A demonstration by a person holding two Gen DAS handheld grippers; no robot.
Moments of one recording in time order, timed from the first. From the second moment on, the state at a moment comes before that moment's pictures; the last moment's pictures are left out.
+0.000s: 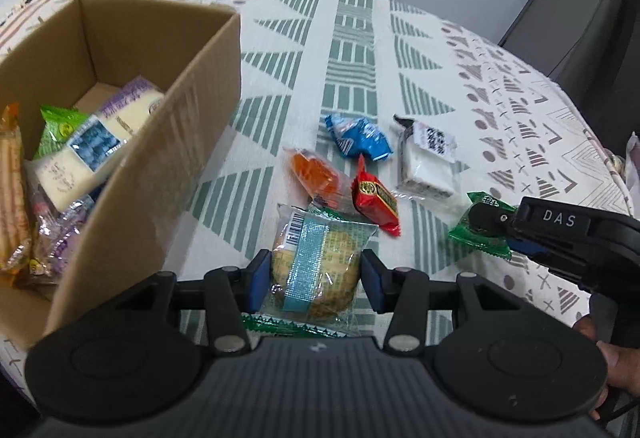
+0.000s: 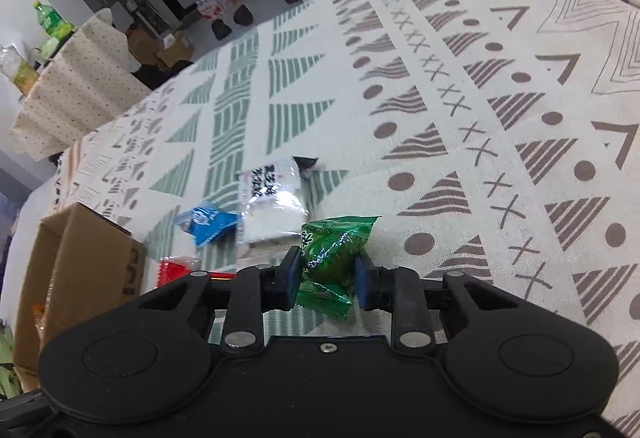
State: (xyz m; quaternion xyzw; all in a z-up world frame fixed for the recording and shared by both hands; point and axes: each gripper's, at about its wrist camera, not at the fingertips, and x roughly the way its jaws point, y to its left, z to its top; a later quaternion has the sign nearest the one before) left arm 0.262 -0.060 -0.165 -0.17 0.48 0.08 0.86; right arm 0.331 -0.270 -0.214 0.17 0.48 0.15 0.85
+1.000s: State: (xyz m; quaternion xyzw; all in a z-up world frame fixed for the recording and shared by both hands) left arm 0.203 -0.041 -0.064 -0.14 0.38 0.13 0.91; right arm 0.286 -0.249 -0.137 0.20 0.38 0.25 0.87
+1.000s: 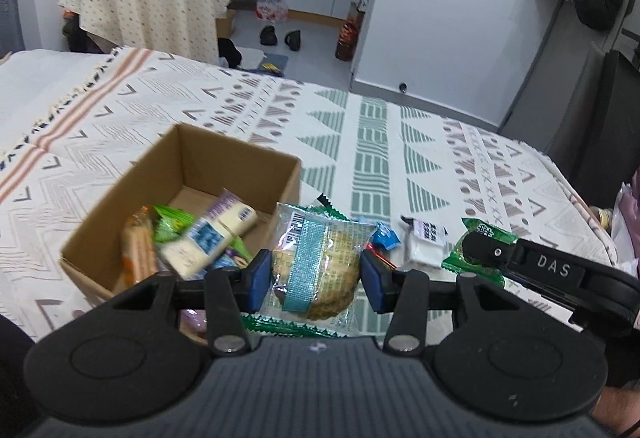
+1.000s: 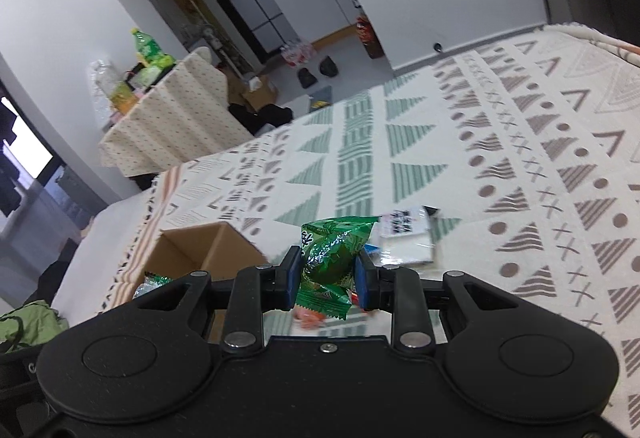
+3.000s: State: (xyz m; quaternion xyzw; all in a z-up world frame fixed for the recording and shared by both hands) left arm 0.189 0.122 -0.098 -0.26 0.39 0.15 0.87; right arm 0.261 -0.101 -0.125 0.12 0.38 0.33 0.85
